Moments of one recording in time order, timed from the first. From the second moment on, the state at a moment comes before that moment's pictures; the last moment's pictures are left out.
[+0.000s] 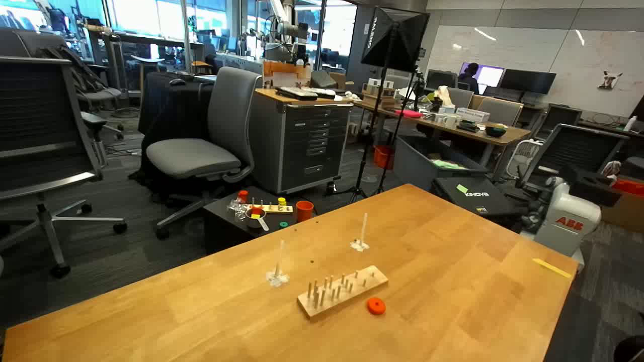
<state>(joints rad) 0.12 -0.55 0.09 -2.37 0.01 1.62 -0.06</state>
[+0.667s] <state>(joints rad) 0.08 -0.49 0.09 -2.41 0.00 1.81 0.01</state>
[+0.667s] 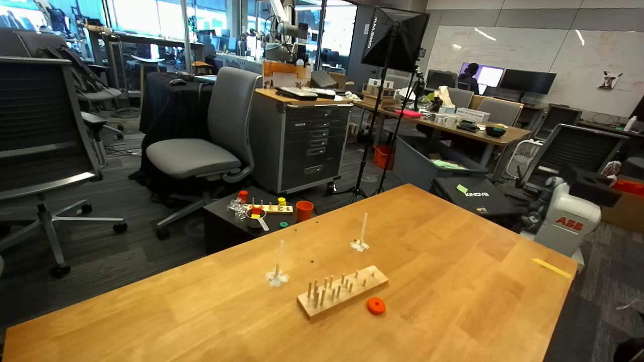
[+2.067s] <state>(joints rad) 0.05 0.26 0.08 -2.27 -0.21 2.40 0.47</state>
